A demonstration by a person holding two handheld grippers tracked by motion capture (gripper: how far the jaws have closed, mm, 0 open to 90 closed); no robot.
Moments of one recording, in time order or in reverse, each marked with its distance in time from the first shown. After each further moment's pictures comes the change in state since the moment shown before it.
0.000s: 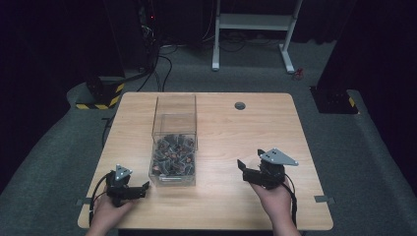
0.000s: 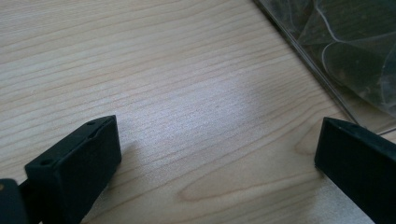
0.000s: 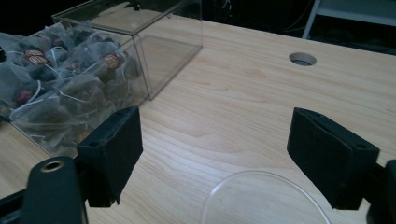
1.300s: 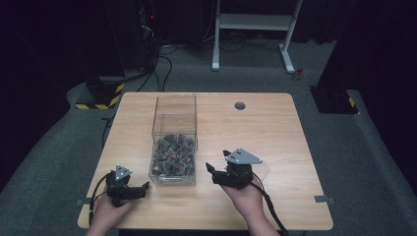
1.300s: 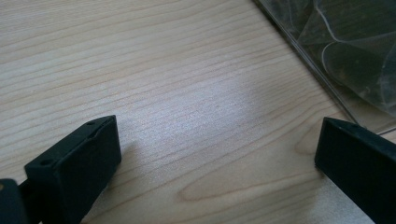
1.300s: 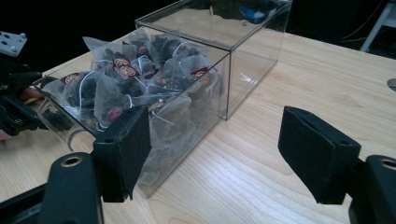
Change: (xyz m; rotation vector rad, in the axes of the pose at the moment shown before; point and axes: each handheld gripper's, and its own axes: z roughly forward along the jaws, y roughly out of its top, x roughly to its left) left arm 0.000 0.000 0.000 0.000 0.000 0.000; right arm 0.069 0.017 0.038 0.003 0.161 -0.078
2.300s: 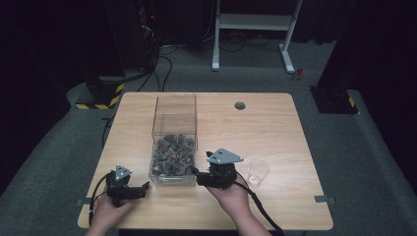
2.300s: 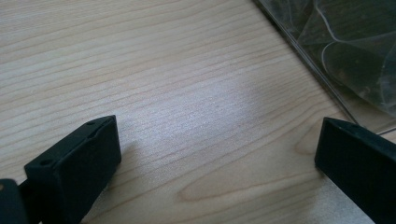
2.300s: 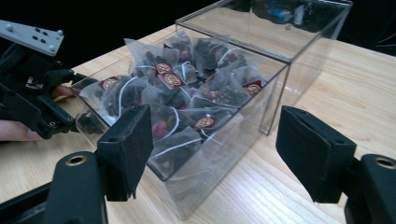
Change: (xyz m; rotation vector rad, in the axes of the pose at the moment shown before) left arm 0.000 0.000 0.000 0.000 0.000 0.000; right arm 0.030 0.011 0.026 0.019 0.080 -0.048
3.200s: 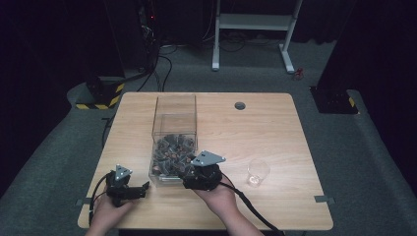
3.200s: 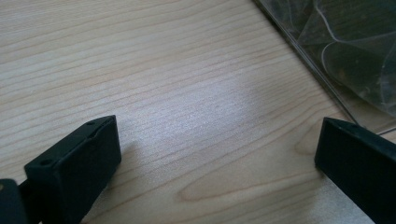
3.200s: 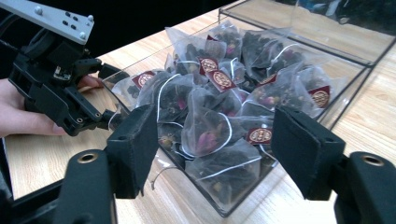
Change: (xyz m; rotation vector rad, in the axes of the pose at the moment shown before) left arm 0.000 0.000 0.000 0.001 -0.001 0.000; right arm 0.024 0.003 0.030 0.039 0.086 -0.041
